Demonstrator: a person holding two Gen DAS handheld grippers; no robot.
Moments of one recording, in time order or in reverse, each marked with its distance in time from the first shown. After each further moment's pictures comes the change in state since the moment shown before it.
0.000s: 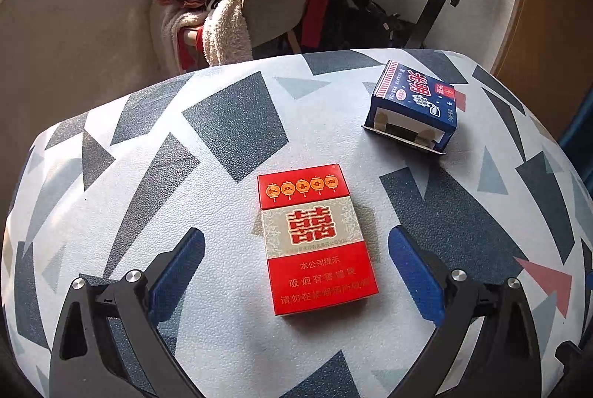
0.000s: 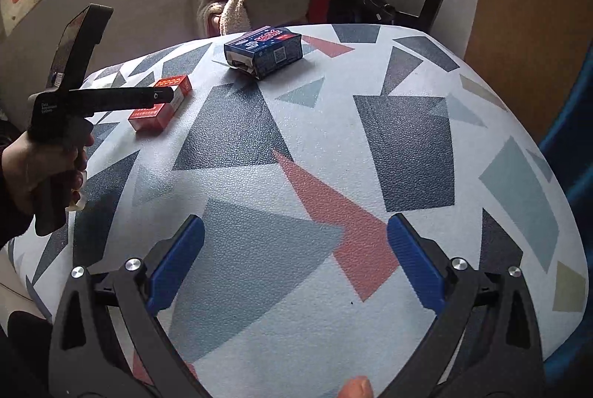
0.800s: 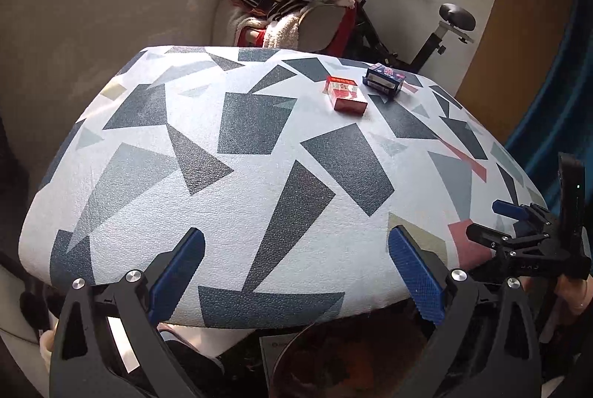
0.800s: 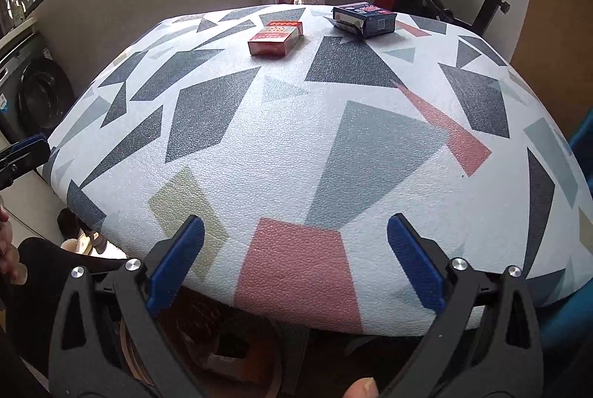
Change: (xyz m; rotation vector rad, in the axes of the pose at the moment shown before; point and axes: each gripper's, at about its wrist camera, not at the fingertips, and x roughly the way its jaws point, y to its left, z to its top) left arm -0.237 0.066 -0.241 -0.183 -0.154 -0.050; right arm -0.056 0.089 -0.088 -0.164 0.033 0.104
